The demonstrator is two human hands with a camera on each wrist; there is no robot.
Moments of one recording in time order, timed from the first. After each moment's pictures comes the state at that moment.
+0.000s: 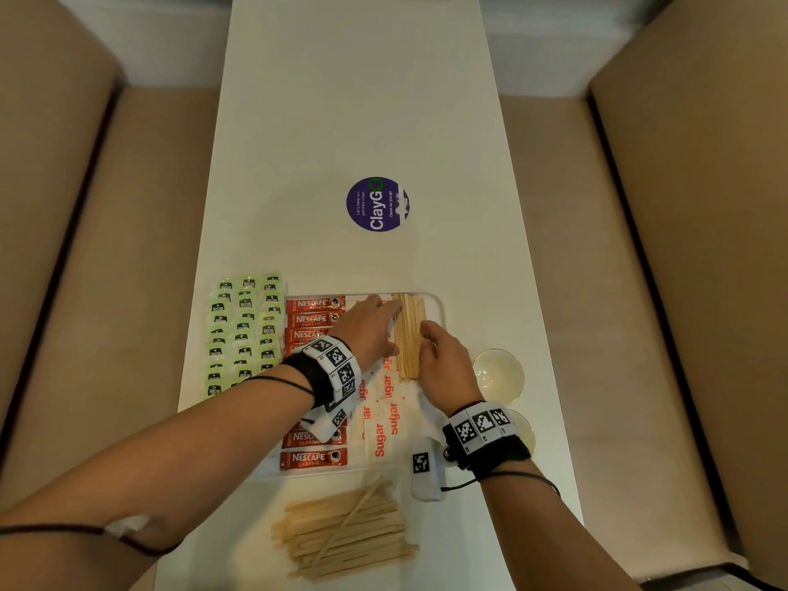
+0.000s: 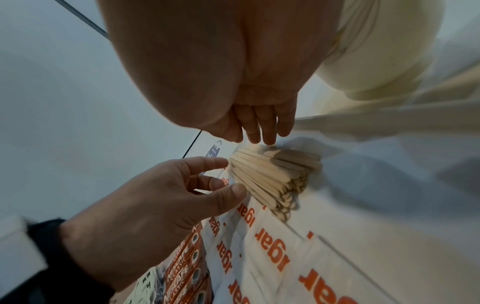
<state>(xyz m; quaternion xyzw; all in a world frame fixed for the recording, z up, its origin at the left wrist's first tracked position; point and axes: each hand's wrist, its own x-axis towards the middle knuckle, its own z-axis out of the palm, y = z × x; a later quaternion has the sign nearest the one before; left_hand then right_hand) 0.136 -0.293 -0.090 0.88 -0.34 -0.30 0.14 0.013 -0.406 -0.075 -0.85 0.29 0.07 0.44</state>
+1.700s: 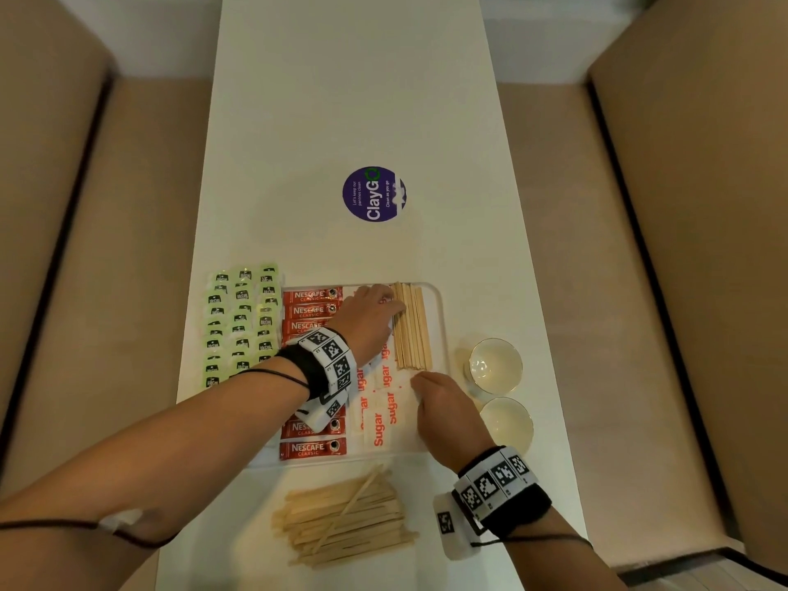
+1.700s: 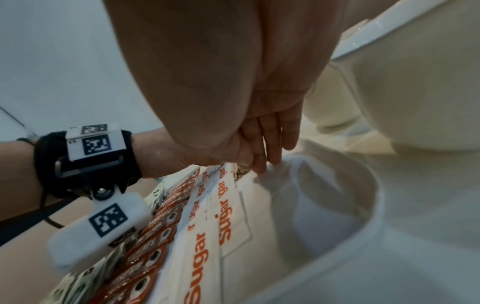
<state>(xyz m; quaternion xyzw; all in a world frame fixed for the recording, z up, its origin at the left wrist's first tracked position) 0.134 -0.286 -0.101 0.87 -0.42 -0.23 0.13 -0.051 -0.385 -0.076 -0.93 0.15 0.16 0.30</state>
